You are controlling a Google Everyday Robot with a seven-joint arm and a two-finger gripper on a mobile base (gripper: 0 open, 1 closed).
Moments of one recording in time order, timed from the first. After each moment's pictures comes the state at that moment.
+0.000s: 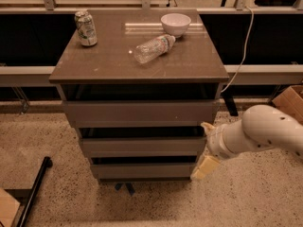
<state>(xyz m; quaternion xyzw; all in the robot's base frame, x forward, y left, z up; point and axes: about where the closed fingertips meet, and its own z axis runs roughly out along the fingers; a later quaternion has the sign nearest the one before) 0.507 -0.167 0.650 -0.58 0.77 0.09 0.27</state>
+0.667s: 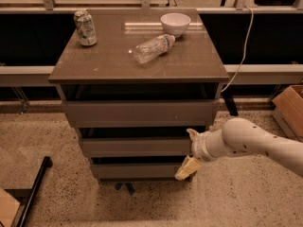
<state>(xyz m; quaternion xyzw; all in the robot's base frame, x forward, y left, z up) 0.543 -0.132 0.571 -0.56 0.76 0.14 0.30</state>
